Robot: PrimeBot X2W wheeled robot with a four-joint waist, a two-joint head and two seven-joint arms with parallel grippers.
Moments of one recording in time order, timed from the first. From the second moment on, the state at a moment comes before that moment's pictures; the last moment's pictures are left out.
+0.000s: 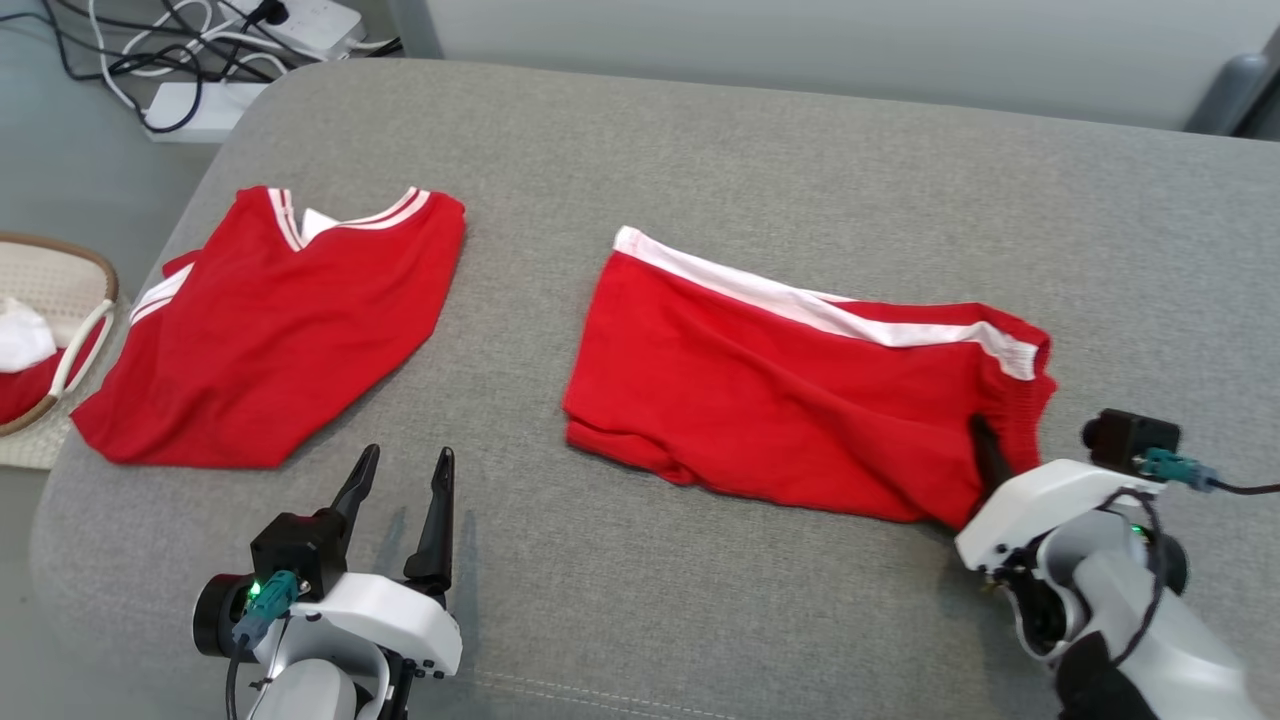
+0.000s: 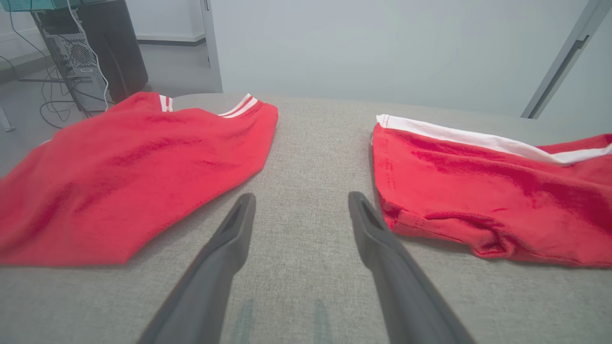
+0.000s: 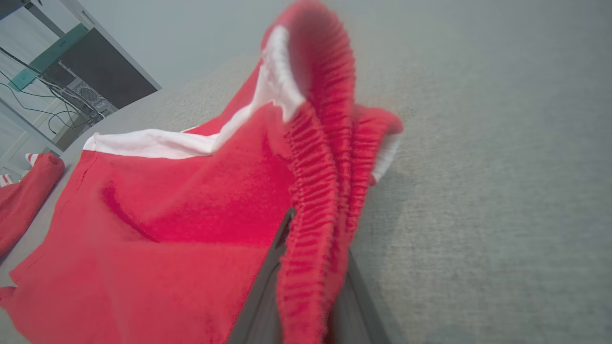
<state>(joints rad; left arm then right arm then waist) -0.21 0.04 -0.10 0.46 -0.20 -0.05 -0.26 -0.61 -0.09 0.33 1.06 0.70 0.13 -0.24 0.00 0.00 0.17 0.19</state>
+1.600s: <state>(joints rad) -0.19 0.04 -0.29 0.47 -0.37 -0.07 -0.26 -0.86 -0.14 0.71 1.05 0.90 0.13 -0.08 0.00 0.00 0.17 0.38</state>
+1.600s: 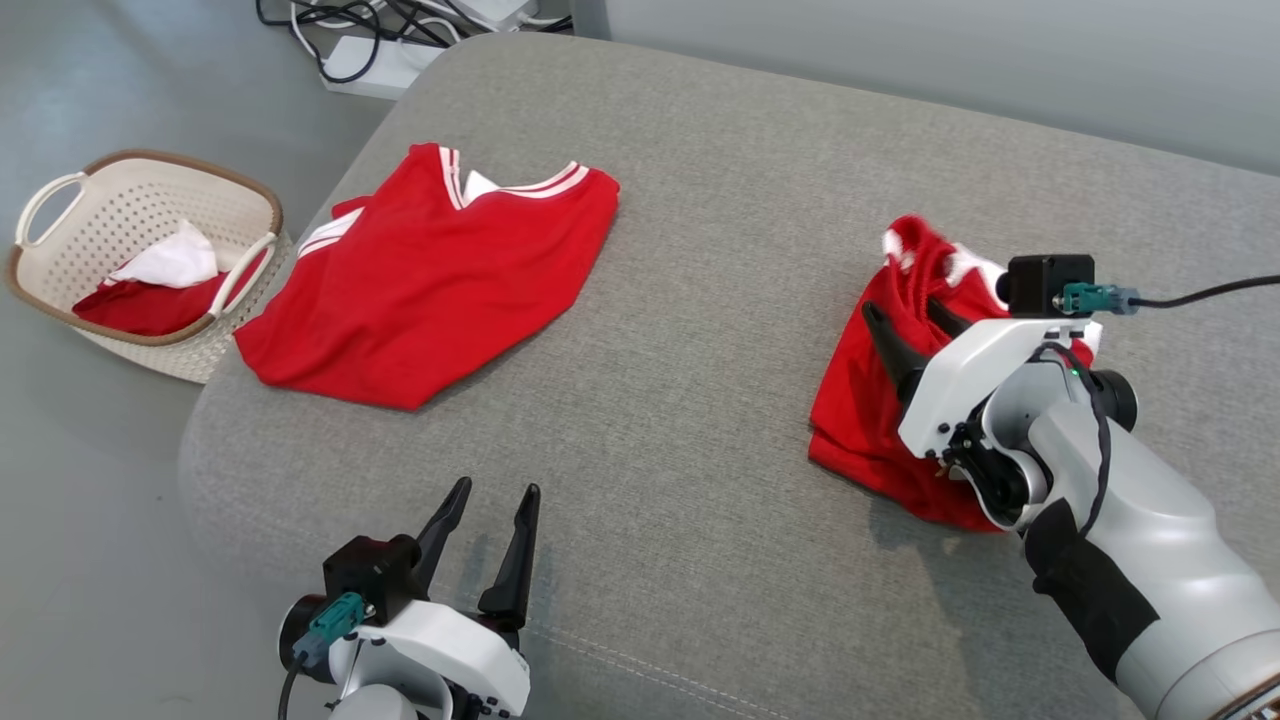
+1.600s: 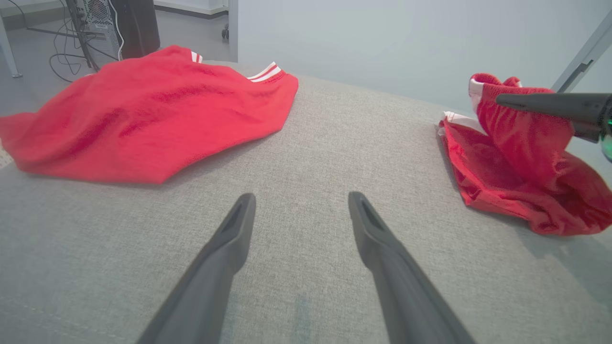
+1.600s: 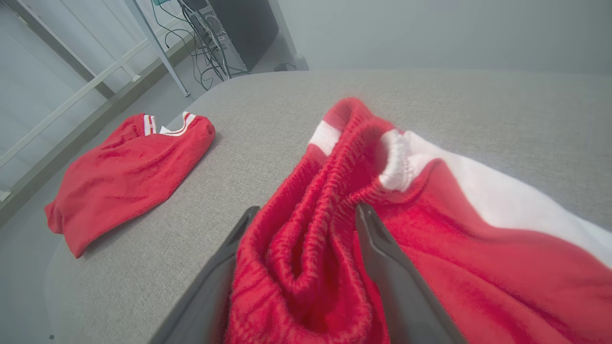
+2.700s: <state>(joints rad) -0.19 0.04 -0.24 0.42 -0.31 -0.05 -0.26 -0.66 -0.19 0.66 1.01 1.03 0.13 -0.24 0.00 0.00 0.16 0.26</state>
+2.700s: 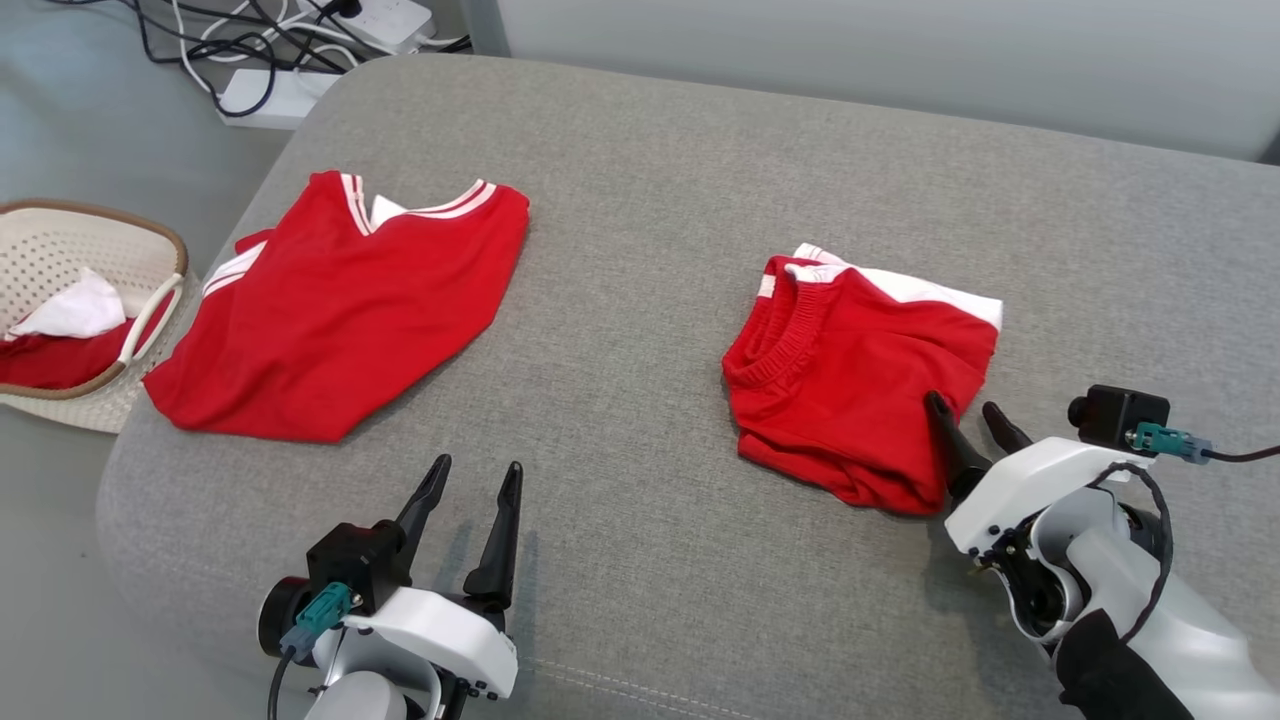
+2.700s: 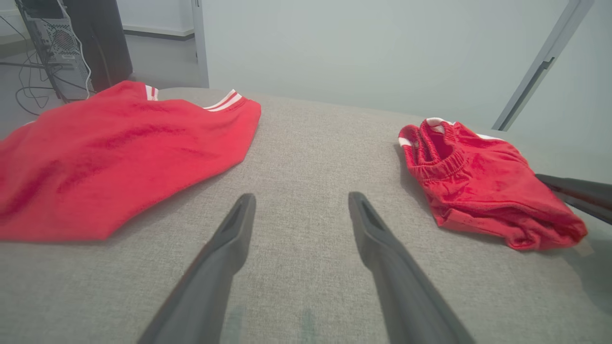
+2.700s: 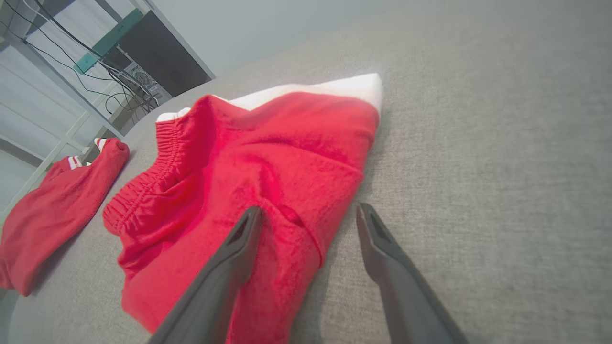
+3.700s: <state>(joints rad) -0.19 0.04 -0.23 0.40 -0.31 -0.05 -0.26 -0.64 -0.20 0.69 1.02 1.10 0.13 -0.25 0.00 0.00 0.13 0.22</state>
